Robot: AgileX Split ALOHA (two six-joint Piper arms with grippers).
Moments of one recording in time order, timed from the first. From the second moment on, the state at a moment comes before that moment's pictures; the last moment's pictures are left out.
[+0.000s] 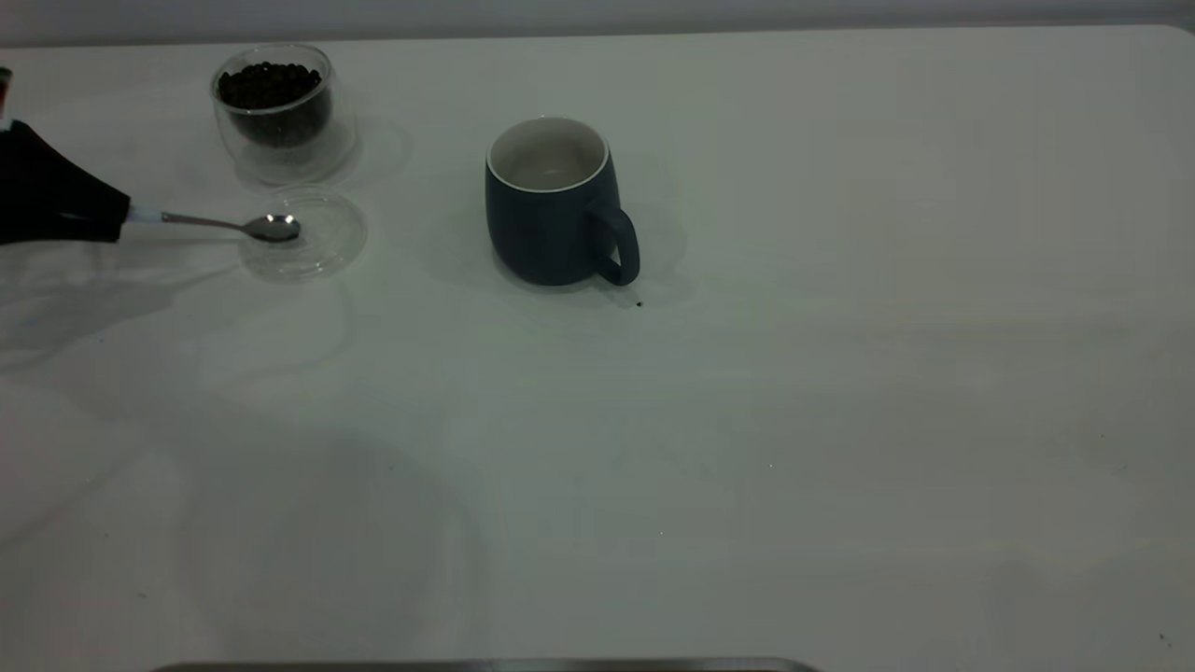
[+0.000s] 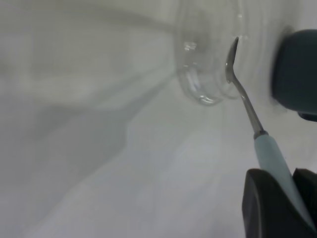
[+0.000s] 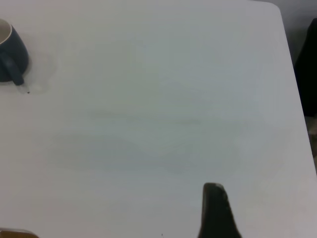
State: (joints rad) left arm 0.45 2.48 -1.44 -1.06 1.00 0.96; right arm 0.04 -0.02 -0.47 0.03 1.13 -0.07
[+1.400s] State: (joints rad) left arm 0.45 2.61 -1.44 -1.25 1.02 1.12; right arm 0.04 -0.02 -0.47 0.03 1.13 -0.07
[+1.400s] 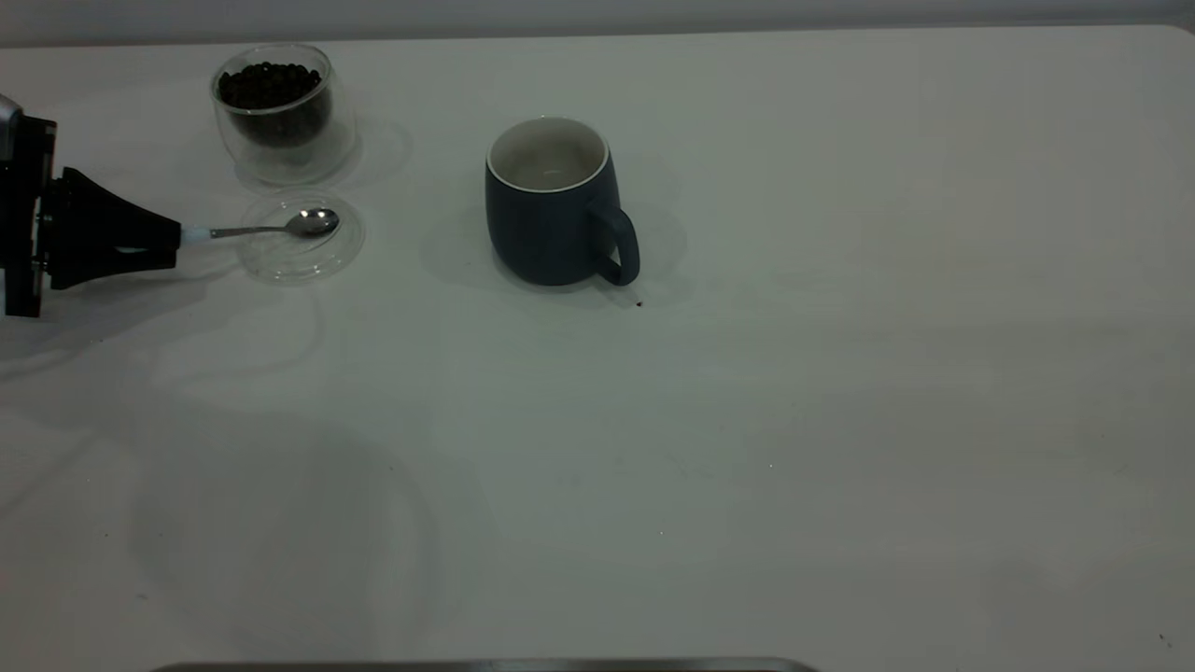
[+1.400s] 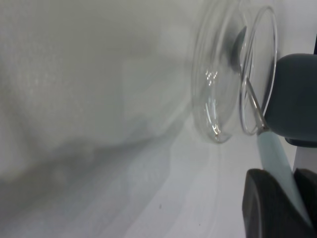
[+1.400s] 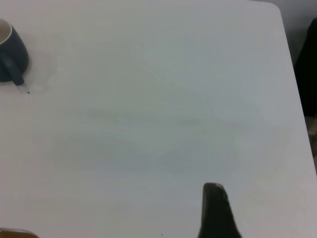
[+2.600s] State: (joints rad) left arm 0.45 2.62 -1.44 -1.33 1.01 1.12; right arm 0.04 -0.02 -0.47 0.03 1.13 -0.07
